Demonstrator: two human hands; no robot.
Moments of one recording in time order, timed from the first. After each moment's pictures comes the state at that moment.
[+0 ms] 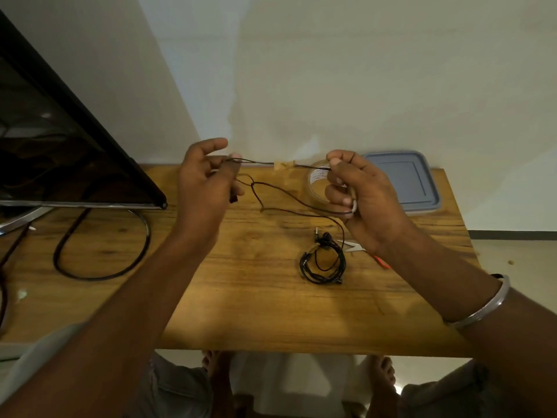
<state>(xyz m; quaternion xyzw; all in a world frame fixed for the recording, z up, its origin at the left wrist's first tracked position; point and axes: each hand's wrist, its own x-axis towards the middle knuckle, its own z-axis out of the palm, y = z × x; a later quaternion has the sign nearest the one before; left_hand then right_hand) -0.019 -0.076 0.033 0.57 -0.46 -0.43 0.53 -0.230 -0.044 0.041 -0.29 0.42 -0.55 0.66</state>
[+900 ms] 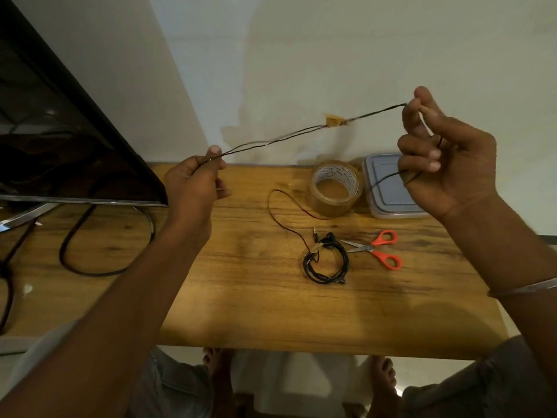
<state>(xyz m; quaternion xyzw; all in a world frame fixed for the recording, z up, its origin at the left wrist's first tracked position) 0.001 -0.091 0.025 0.65 -0.33 -0.46 0.51 -0.313 -0.071 0.064 -0.27 0.30 -0.60 0.69</state>
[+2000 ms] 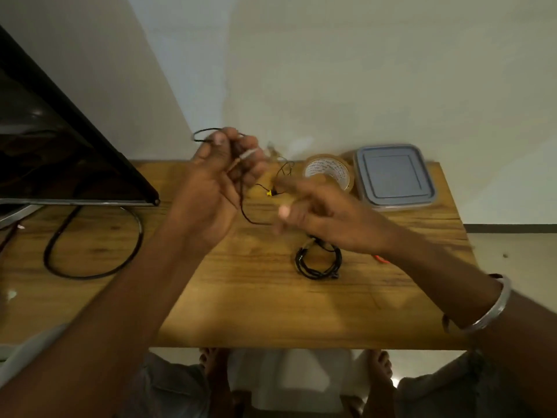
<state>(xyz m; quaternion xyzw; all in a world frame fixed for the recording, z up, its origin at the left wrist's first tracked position) -0.033 -0.063 0.056 0.33 -0.28 -0.71 0.56 -0.230 -0.030 0.035 -0.68 0.45 -0.22 0.53</state>
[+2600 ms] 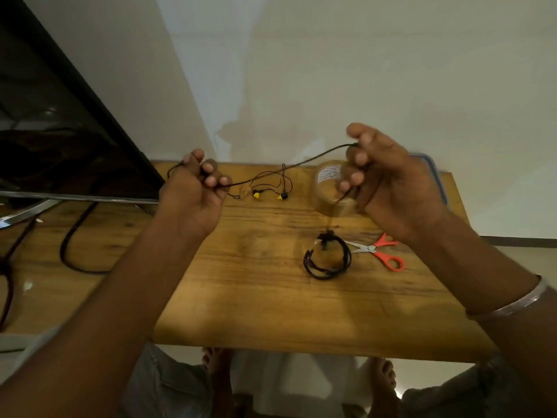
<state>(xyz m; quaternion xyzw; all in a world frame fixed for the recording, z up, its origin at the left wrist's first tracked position) 0.005 -0.089 0.035 0.46 -0.10 -0.63 0.62 -0.248 -0.050 0.061 -0.36 0.32 -0.53 0.70</state>
